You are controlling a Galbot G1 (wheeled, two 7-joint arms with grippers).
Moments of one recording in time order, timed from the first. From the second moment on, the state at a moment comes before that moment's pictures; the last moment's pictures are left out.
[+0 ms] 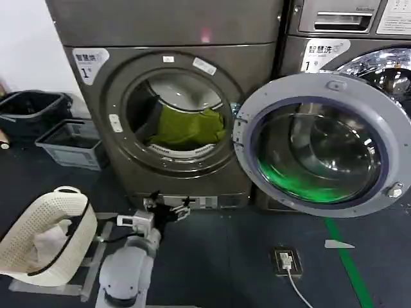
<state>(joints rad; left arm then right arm) 1.18 -1.56 -0.41 -2.13 0.21 0.74 0.18 -1.80 0.98 2.38 1.55 0.39 -0.11 0.04</state>
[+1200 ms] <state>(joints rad) 1.18 -1.56 -0.40 -2.13 0.22 0.74 0.19 -1.79 1.00 2.37 1.58 0.48 -0.09 0.07</state>
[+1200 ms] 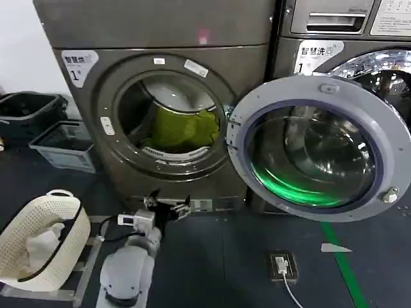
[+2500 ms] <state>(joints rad) 1.19 -1.55 -0.42 -2.12 0.21 0.74 0.13 -1.79 1.02 2.38 1.59 0.49 -0.09 0.07</state>
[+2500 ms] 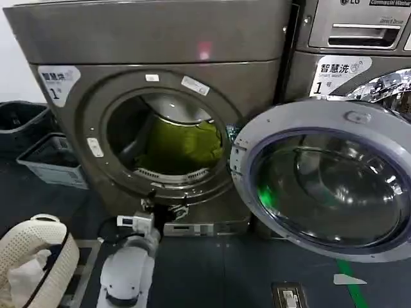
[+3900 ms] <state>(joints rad) 1.18 -1.55 -0.43 -2.13 0.16 0.74 0.11 -1.79 1.04 2.38 1.60 0.50 -0.10 0.07</state>
